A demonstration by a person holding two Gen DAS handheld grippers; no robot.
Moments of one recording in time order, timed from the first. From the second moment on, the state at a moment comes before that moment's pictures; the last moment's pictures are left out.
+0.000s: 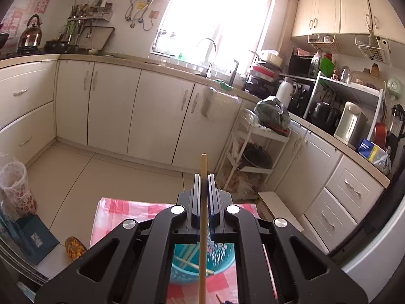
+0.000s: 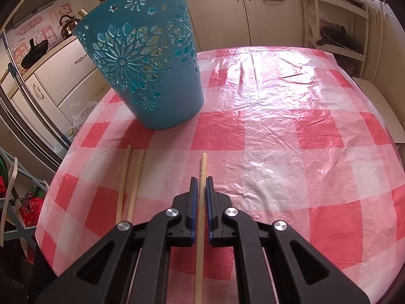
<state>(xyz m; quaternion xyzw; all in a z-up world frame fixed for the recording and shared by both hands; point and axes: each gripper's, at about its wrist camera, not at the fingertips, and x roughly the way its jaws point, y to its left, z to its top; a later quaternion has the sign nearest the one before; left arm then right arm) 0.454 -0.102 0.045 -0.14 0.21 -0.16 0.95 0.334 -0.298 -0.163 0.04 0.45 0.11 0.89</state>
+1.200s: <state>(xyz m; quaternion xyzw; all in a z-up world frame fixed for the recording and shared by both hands) 0.518 -0.133 -0.049 -0.09 0.21 -0.08 0.97 0.339 -0.316 -0.164 0.08 0.45 0.13 0.88</state>
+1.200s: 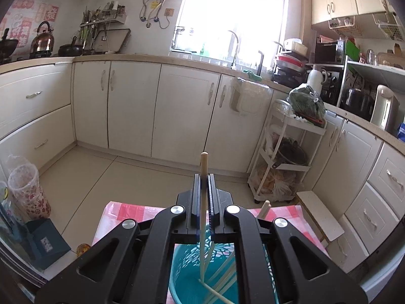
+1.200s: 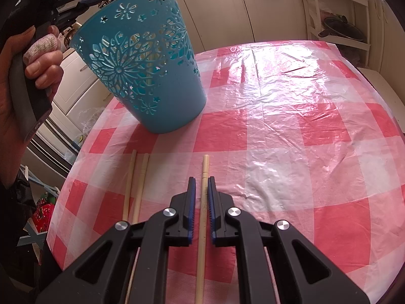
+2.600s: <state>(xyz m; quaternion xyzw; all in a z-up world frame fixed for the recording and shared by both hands) 0.401 -0.072 -0.194 -0.08 0.39 0.00 0.92 0.330 -0.283 -0.156 -0.03 0.43 0.09 0.90</state>
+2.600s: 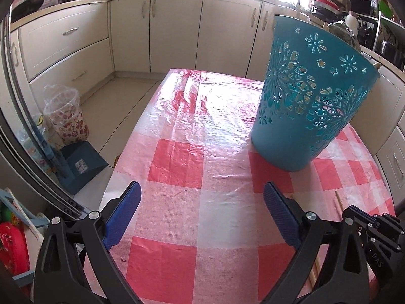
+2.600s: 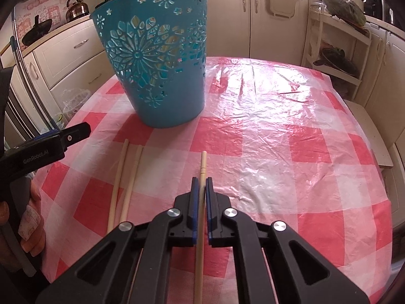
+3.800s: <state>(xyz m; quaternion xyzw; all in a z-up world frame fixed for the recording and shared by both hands) 0.402 -0.065 -0.196 -0.12 0.39 -0.02 0.91 0.335 -0.275 0.062 0.10 0.17 0.25 0.95</state>
